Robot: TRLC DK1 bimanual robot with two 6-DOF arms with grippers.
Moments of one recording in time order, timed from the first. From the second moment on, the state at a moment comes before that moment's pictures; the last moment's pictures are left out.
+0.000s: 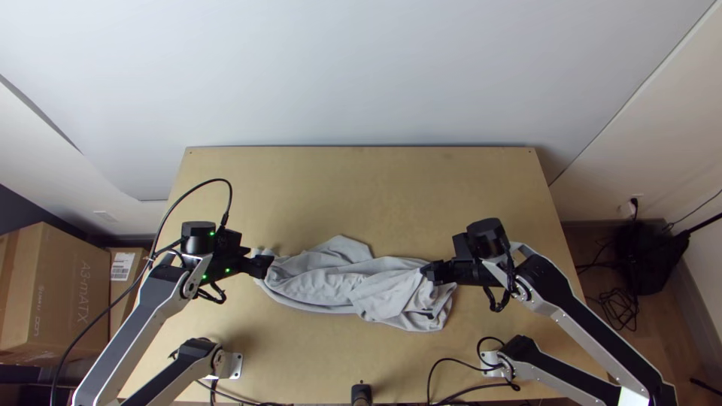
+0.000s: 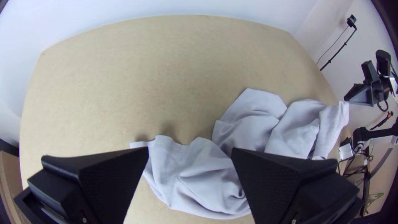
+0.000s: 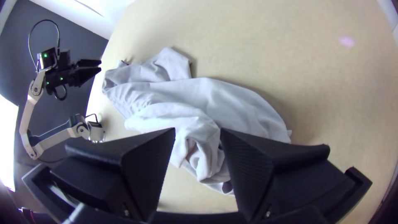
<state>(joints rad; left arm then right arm) -0.14 0.93 0.72 -0.63 0.24 0.05 0.61 1.01 0.87 -0.79 -0.31 0.49</state>
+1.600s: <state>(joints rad) -0.02 1.43 1.13 -1.14 0.44 0.33 0.63 1.01 0.92 -0.92 -0.30 0.49</state>
